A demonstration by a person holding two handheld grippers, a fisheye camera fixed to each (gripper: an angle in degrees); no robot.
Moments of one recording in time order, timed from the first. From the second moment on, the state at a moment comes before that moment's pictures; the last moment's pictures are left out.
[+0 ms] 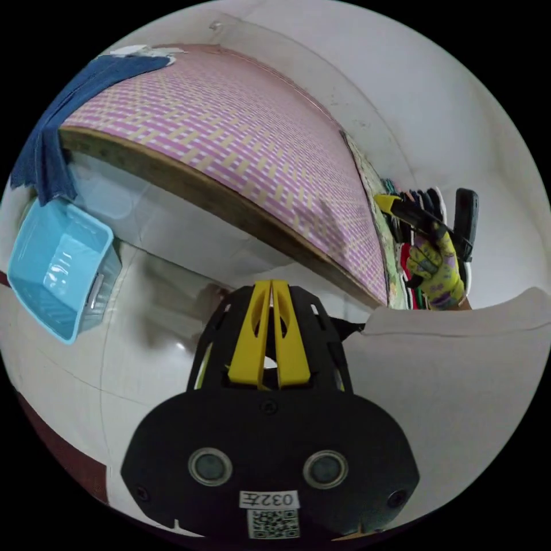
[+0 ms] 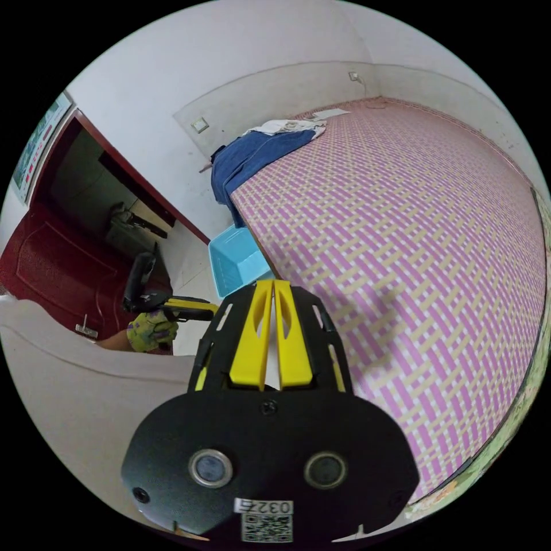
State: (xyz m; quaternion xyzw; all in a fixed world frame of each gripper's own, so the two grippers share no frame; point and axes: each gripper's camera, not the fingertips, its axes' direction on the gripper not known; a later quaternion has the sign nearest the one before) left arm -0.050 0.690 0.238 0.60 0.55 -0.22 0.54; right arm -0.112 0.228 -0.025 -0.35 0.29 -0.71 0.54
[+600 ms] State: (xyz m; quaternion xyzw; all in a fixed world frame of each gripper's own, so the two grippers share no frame) left arm -0.304 0.618 0.411 0.53 0.72 -0.25 0.36; right arm -0.161 0.196 0.165 -0.36 0.27 -0.65 0.61
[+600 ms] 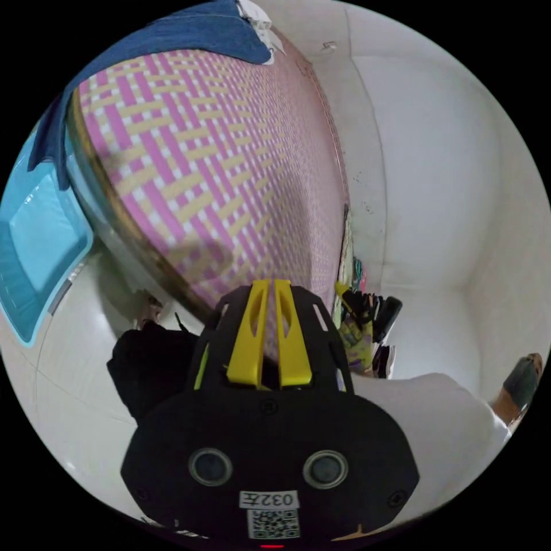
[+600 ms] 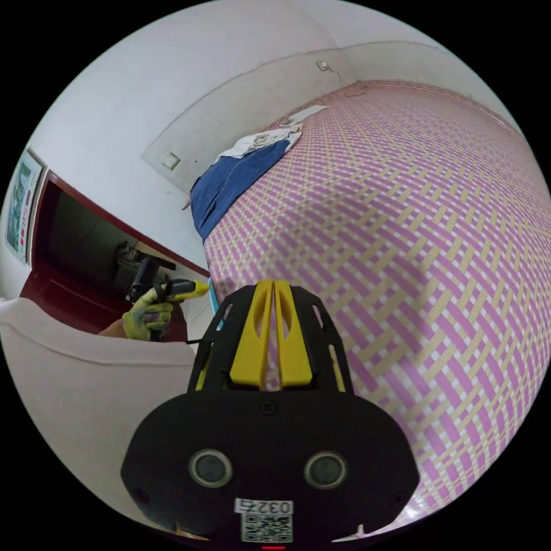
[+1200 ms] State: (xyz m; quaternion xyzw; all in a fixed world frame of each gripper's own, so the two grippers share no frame) left arm -0.754 0.627 0.617 0.58 0.63 -0.45 0.23; right arm -0.172 0.255 0.173 -0.15 0.37 -0.54 0.74
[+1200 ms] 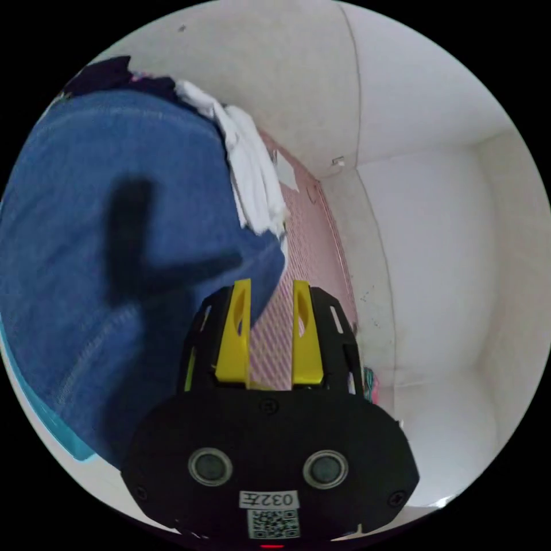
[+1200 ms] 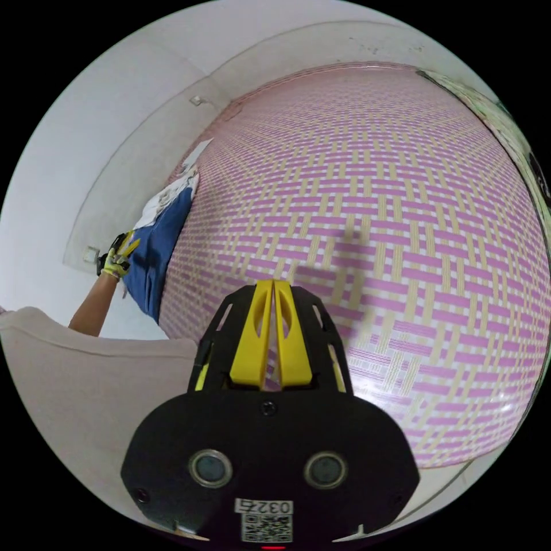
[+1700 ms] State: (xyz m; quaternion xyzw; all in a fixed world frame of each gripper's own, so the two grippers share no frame) left arm -0.935 0.582 0.731 0.55 0.66 -0.51 0.11; right arm -0.187 0.365 0.236 -0.11 0.40 -0.51 0.75
